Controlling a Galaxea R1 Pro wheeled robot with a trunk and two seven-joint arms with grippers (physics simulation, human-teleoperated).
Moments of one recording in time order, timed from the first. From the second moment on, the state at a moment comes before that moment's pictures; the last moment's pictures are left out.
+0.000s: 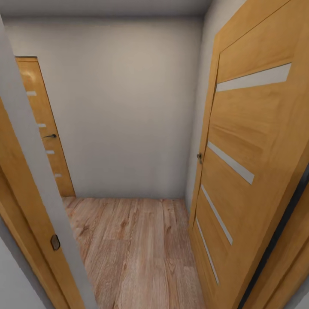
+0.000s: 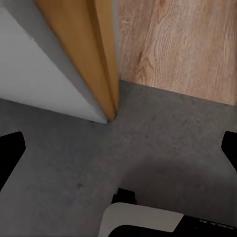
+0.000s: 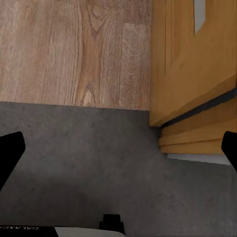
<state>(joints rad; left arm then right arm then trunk) -0.32 0.07 0.06 0.05 0.15 -0.33 0.01 -0.28 -0.02 0.03 -0.22 0.03 -0.14 -0.02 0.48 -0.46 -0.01</state>
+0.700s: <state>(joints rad) -0.32 0.05 0.06 0.05 0.15 -0.33 0.00 -0.28 -0.02 0.03 -0.22 0.03 -0.14 -0.01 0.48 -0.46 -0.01</state>
